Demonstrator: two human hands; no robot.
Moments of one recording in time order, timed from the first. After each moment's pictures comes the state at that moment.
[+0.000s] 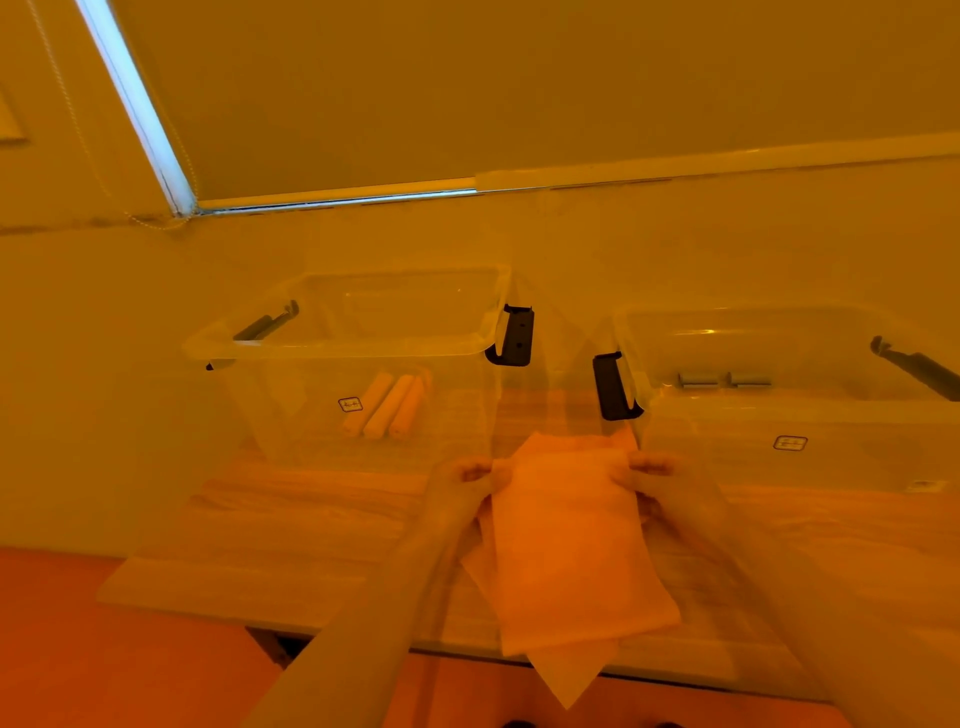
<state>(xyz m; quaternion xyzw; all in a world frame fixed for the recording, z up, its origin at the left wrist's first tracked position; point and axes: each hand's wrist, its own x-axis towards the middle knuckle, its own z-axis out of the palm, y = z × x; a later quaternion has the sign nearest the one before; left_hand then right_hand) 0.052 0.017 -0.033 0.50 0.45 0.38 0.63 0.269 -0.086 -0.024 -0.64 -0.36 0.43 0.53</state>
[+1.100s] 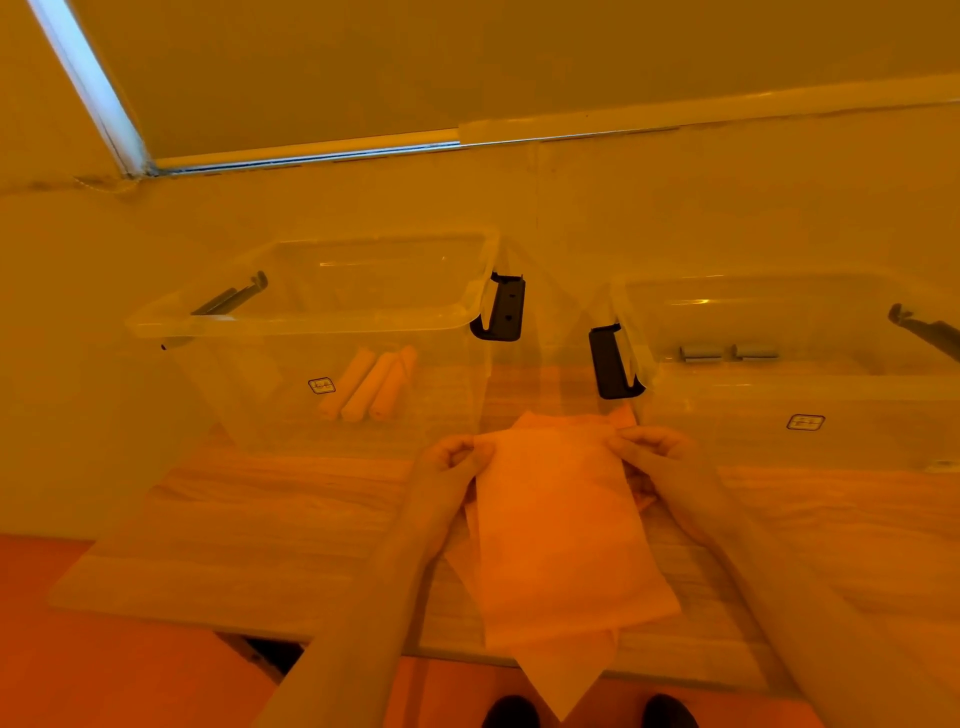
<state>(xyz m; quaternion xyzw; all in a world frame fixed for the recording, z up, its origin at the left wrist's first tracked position) 0.048 0.015 -0.035 0.56 0.40 0.39 0.61 0.273 -0.075 -0.039 -0.58 -0.36 0.45 0.58</state>
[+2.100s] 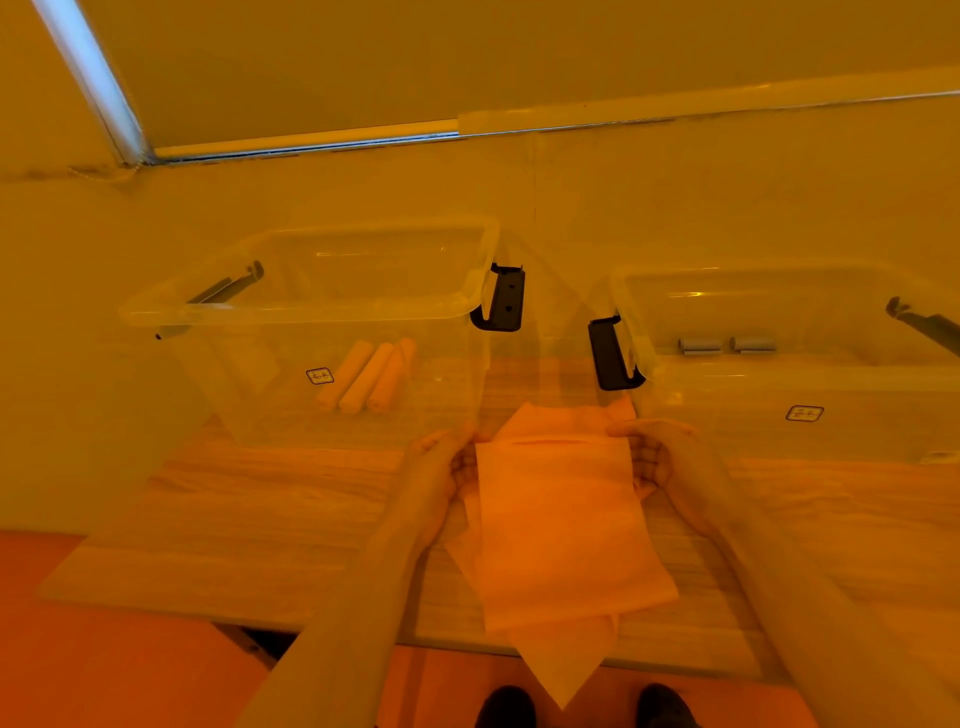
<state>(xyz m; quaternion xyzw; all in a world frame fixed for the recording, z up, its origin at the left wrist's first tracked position) 0.047 0.019 -0.034 0.45 0.36 0.43 0.69 0.271 -0.085 -0.032 -0.56 -0.32 0.44 0.62</state>
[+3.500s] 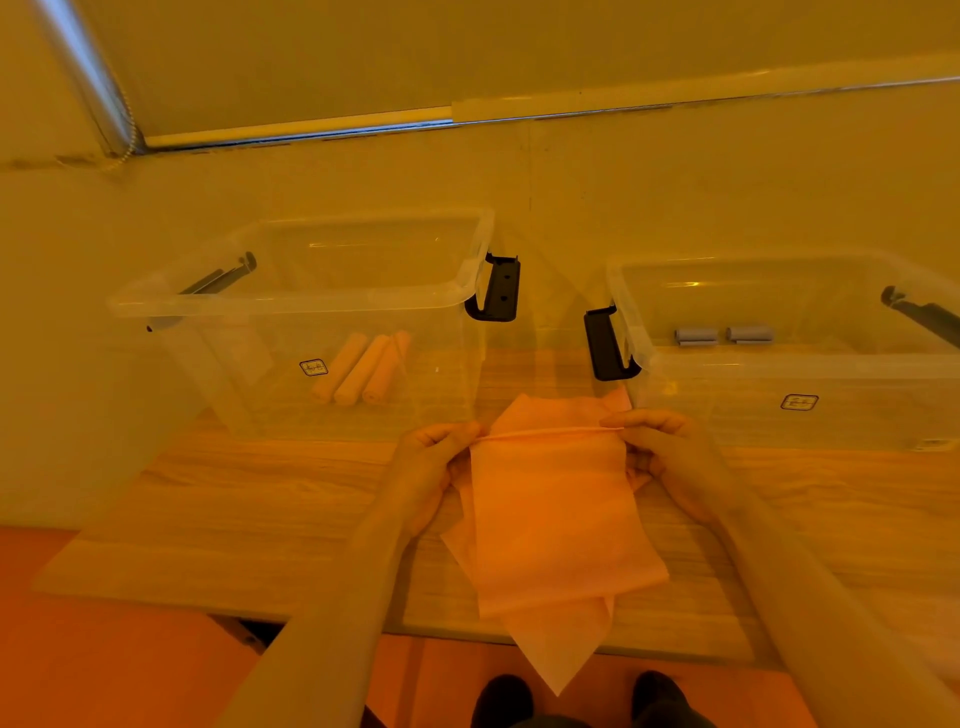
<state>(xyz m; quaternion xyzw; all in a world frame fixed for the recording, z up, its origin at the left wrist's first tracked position) 0.044 0.015 -0.032 0.46 0.34 0.41 0.71 0.274 -0.088 -0.034 -0.55 -0.34 0.46 0.61</state>
